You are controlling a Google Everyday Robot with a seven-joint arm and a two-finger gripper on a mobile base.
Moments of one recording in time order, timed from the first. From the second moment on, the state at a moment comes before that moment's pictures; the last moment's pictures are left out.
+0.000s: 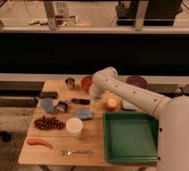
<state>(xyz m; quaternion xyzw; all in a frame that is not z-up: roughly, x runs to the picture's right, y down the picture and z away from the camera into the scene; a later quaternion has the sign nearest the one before) -0.014 0.066 0.887 -0.27 -0.15 0.02 0.95</state>
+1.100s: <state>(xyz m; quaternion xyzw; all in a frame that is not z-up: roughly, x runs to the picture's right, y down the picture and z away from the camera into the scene) -0.060 0.047 0.901 -0.28 -0.17 -0.01 0.94</state>
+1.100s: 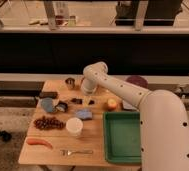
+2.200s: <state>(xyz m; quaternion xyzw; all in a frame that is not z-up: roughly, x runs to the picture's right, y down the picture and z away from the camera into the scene) -0.084 0.050 0.924 -0.28 -0.20 -0.02 0.94</state>
